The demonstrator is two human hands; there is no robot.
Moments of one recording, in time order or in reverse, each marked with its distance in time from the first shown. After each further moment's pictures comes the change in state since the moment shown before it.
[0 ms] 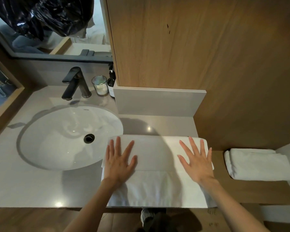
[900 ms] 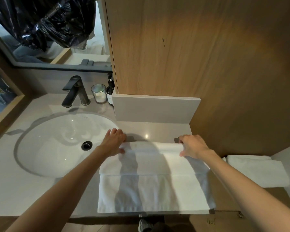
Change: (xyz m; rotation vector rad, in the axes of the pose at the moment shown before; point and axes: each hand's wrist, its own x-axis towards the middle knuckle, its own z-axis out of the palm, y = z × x) left_hand 0.095 -0.011 -0.075 0.326 -0.272 0.318; right_hand 0.059 -0.024 -0.102 -0.130 -0.162 -0.180
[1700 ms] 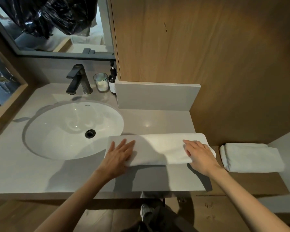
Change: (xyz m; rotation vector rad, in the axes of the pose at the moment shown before) left_hand -0.093 0.041 0.070 -0.105 0.215 0.155; right_hand -0.092 -0.002 0.067 0.061 0.114 -0.078
